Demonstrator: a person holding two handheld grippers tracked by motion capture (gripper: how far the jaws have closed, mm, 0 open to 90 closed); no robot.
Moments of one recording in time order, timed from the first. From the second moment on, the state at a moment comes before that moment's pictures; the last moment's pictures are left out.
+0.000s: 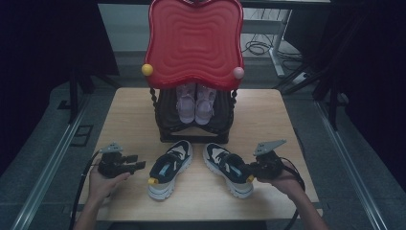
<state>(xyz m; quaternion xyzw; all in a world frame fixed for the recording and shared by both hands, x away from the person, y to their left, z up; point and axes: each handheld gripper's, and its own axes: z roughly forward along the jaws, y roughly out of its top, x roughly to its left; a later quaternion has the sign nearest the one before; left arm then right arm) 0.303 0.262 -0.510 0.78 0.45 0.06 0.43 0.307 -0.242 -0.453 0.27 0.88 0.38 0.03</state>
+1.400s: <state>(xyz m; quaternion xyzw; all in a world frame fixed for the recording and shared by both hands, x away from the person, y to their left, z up) 0.296 0.259 -0.493 0.78 0.44 0.07 0.44 0.326 -0.278 -0.451 0.33 0.85 0.40 0.08</state>
